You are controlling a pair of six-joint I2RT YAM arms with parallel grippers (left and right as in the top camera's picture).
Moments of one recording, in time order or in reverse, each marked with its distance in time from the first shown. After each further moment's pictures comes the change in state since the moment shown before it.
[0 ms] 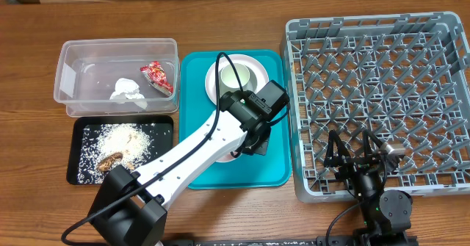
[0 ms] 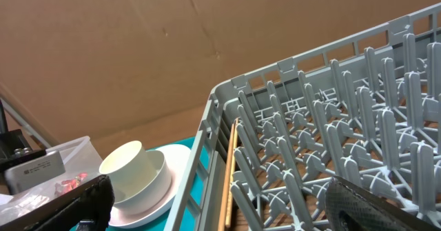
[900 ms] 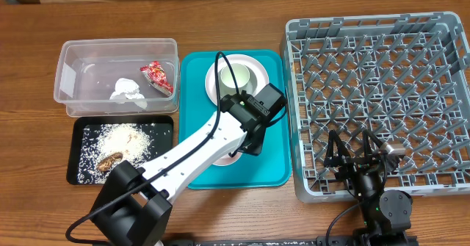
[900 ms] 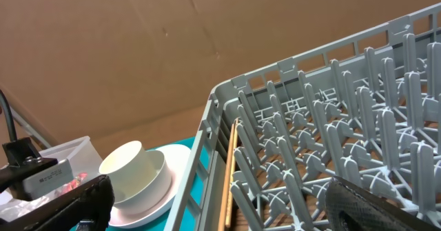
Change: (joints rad) left arm 0.016 0.012 -0.057 0.059 -0.084 0.001; right arm 0.000 0.000 0.000 0.000 0.000 0.001
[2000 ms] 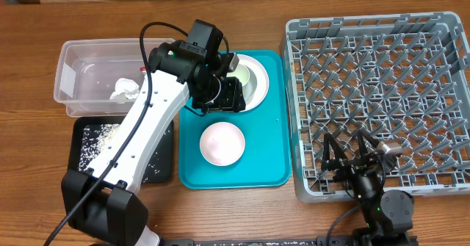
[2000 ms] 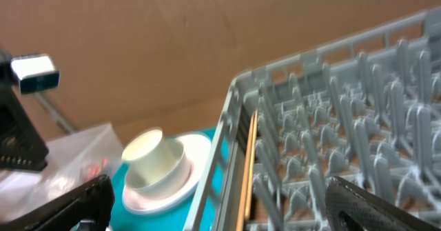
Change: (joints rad) left arm 0.364 -0.028 0.271 -0.133 0.576 0.251; right arm 0.000 0.003 0.066 -0.089 -0.095 -0.001
